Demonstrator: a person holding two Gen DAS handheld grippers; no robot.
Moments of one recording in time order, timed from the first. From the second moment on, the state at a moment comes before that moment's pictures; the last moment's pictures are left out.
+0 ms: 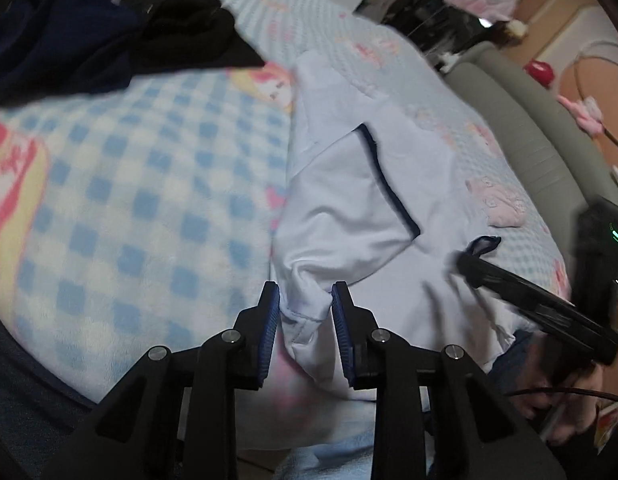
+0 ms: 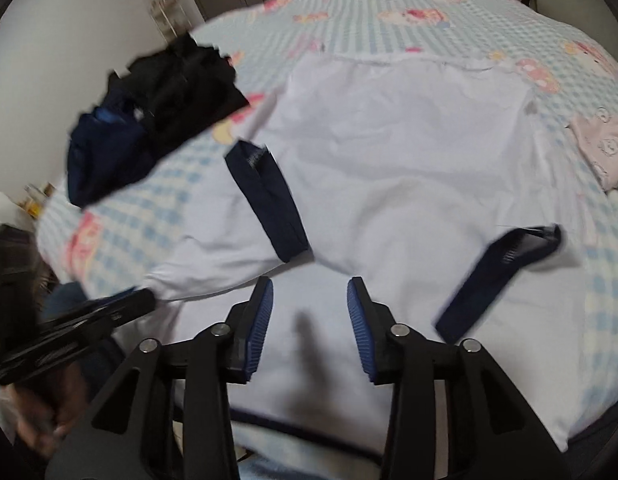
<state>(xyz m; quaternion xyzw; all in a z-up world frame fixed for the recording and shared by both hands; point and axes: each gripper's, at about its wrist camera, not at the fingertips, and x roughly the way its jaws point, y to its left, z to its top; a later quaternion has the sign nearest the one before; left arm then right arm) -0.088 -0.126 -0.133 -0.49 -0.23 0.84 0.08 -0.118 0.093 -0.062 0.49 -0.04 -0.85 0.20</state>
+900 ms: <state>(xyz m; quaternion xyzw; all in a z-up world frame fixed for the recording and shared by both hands) -0.076 -0.130 -0.149 -0.49 -0.24 0.84 0.04 -0.054 0.239 -0.104 0.50 -0.12 -0.86 -0.02</state>
